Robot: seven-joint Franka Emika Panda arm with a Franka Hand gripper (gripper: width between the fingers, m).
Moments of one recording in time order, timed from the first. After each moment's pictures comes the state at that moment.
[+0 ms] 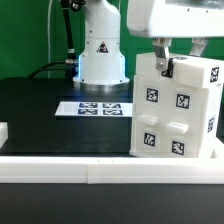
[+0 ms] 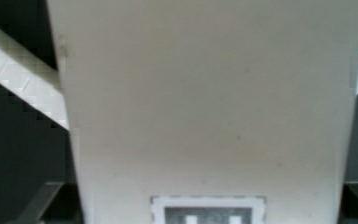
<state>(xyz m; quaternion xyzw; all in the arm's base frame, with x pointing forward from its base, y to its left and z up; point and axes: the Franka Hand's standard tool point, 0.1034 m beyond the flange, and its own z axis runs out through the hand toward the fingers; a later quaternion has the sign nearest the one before) 0.594 0.080 0.149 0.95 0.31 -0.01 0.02</state>
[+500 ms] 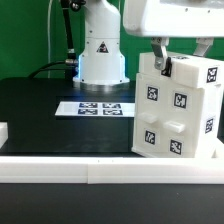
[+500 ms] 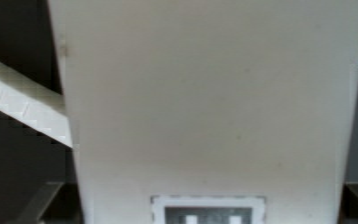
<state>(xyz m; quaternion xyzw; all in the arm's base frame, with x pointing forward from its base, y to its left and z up) 0.592 0.081 0.149 0.96 0.27 -0.02 0.02</state>
